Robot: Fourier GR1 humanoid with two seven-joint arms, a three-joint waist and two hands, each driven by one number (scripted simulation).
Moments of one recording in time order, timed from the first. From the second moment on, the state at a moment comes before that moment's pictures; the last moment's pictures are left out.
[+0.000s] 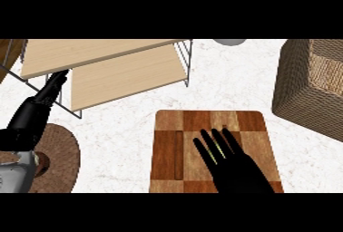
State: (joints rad) left arm -0.16 0.37 0.02 -1.59 -0.04 -0.02 -0.03; right arm -0.15 -0.35 0.75 -2.06 1.10 0.53 0.57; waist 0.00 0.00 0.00
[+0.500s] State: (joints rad) left arm -0.19 0.33 0.04 -1.58 -0.09 -0.04 0.01; right arm -0.11 -0.33 0.72 -1.96 1.21 0.42 0.44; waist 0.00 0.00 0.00
